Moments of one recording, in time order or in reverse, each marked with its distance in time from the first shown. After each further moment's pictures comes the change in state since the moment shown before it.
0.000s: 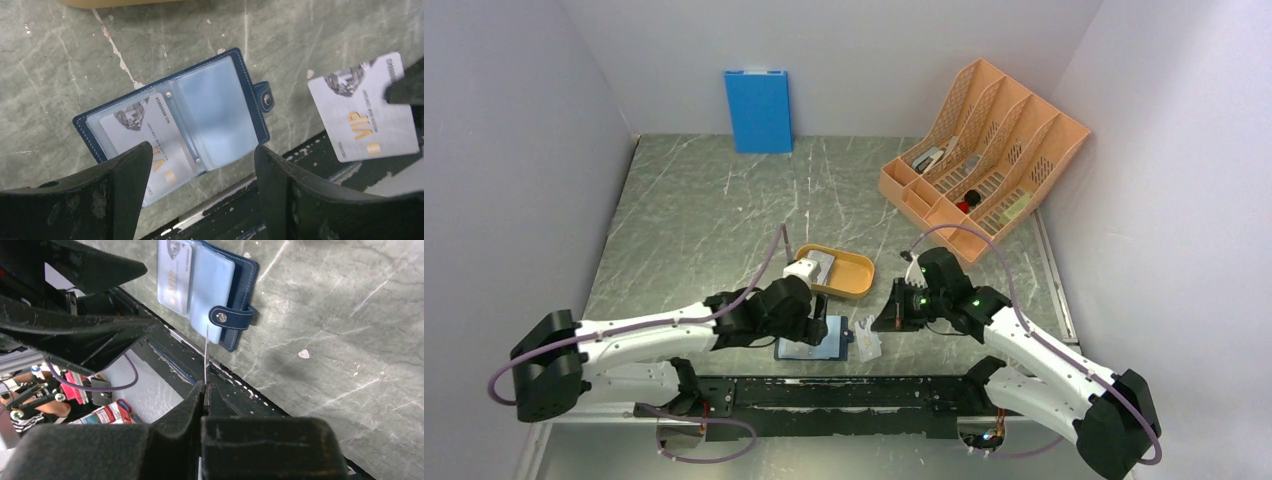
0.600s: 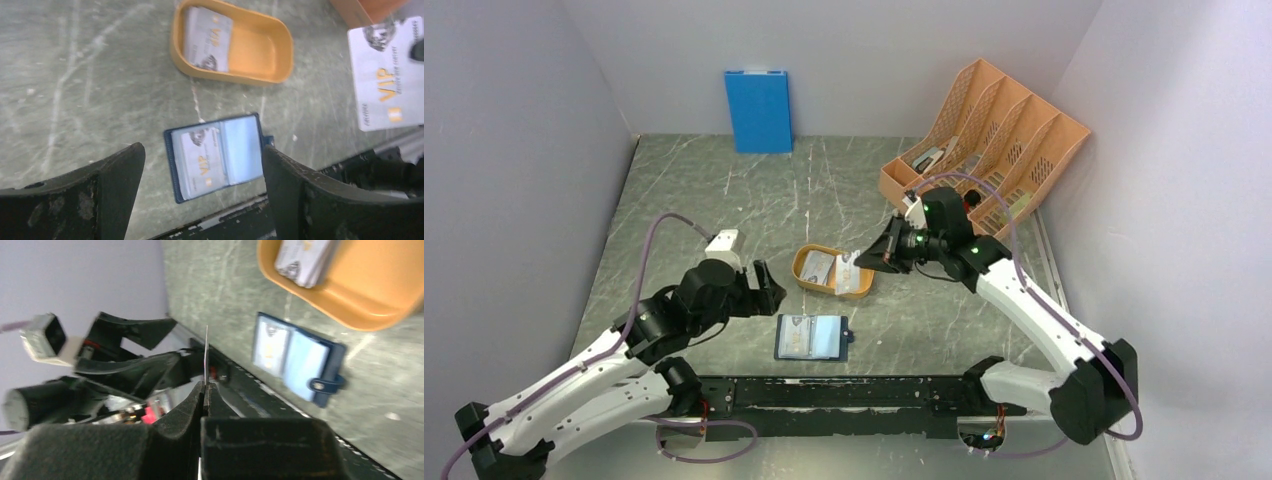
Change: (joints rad) left arm 0.250 -0.452 0.045 -0.278 -0.129 -0.003; right arm -0.110 0.274 0.402 0.064 -0.105 0.268
